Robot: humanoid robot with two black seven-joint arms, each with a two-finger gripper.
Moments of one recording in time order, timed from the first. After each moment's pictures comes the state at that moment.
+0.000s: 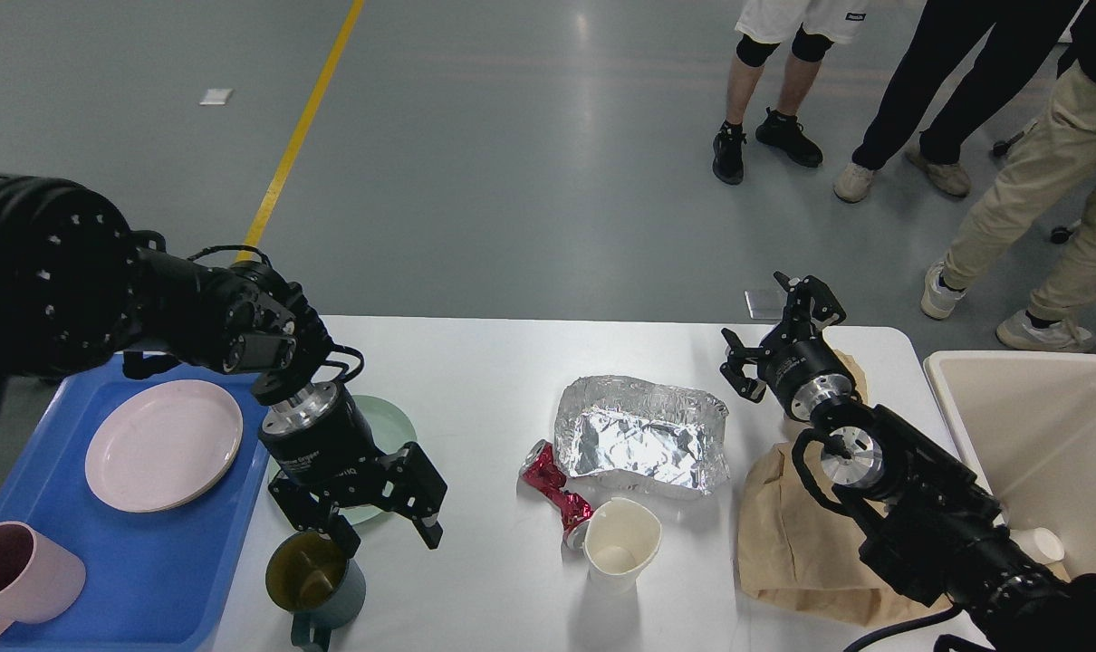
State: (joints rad) left arm -1.71 -0.01 1.44 -1.08 0.16 -0.88 -0.55; right arm 0.60 -0.08 0.96 0.54 -0.28 0.19 0.21
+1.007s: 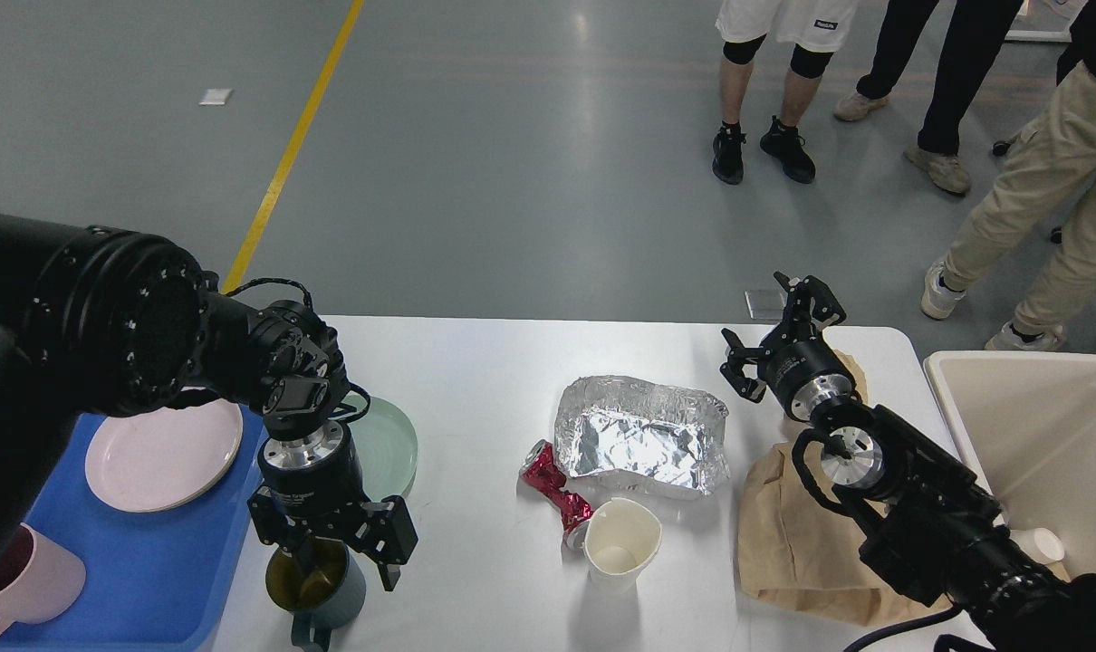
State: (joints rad) left arm -1.65 -0.06 1.46 -1.06 0.16 -0.87 -0.39; right arm 0.60 -0.08 0.96 0.54 -0.28 0.19 0.21
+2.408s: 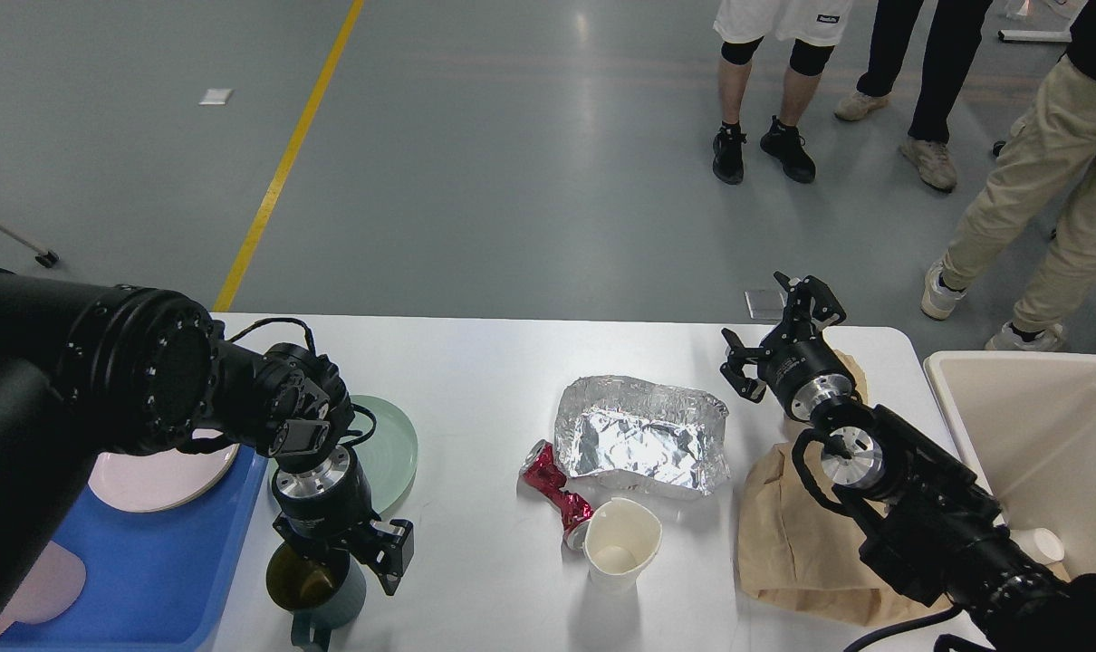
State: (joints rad) left arm -1.52 -0.06 1.44 -0.98 0.16 -0.72 -0.36; right arm 0.60 -0.08 0.96 0.54 -0.28 0.19 0.21
